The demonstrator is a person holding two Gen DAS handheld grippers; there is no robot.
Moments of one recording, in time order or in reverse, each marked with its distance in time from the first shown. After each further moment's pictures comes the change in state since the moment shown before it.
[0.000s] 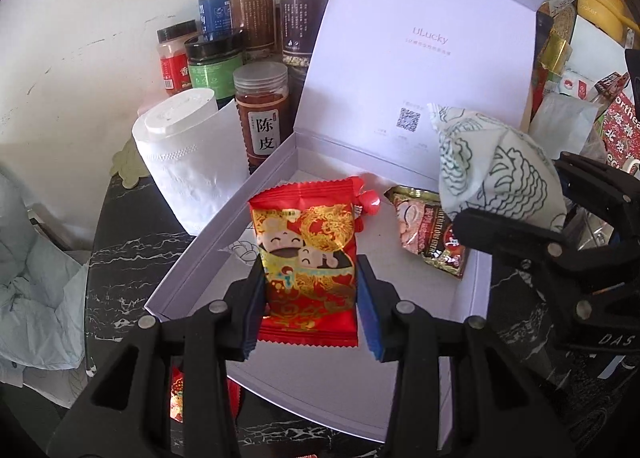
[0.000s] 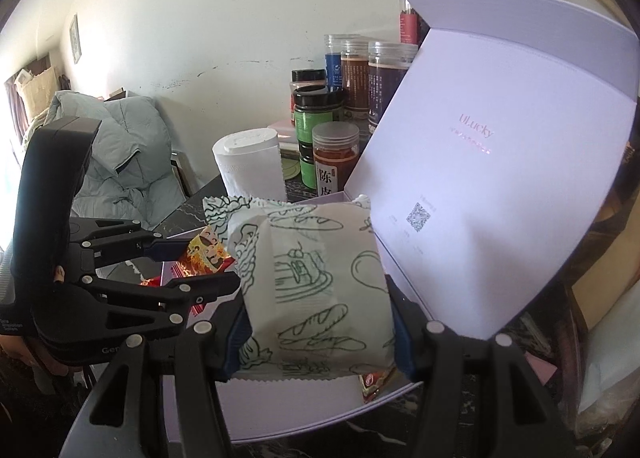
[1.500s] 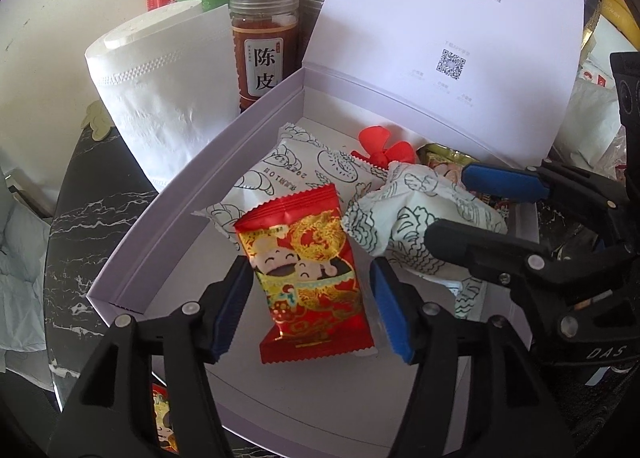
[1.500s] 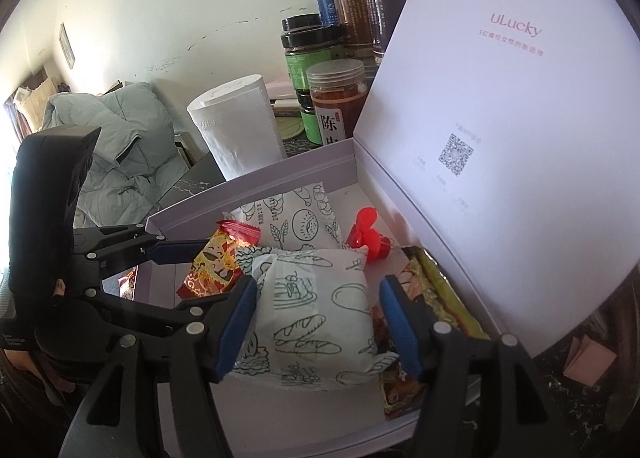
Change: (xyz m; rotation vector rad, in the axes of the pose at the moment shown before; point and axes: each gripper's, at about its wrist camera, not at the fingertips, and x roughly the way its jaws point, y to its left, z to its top) left arm 0.061 0.008 -0.014 -0.045 0.123 -0.044; right arm 0.062 -0.013 -0.012 0.089 0.108 0.089
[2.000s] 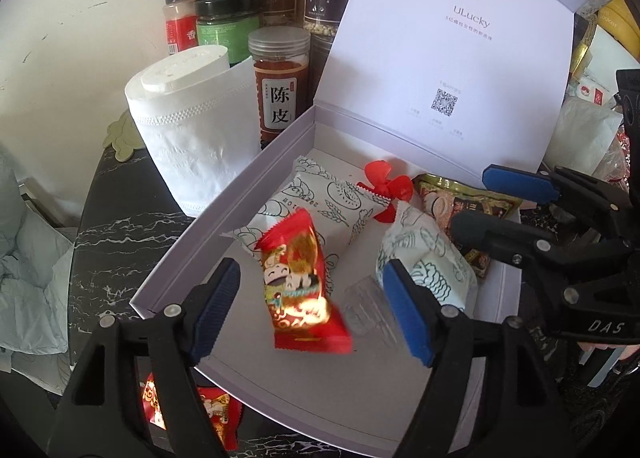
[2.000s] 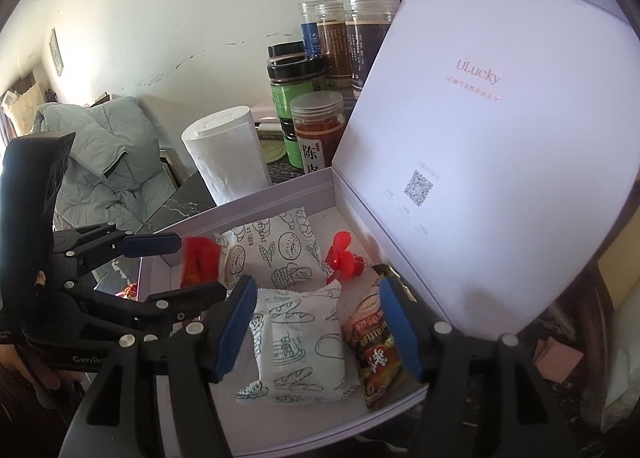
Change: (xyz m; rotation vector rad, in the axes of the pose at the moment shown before) left arm -0.030 0.001 0.009 -0.009 -0.072 0.022; right arm -0.030 0.003 0.009 0.009 -0.057 -0.079
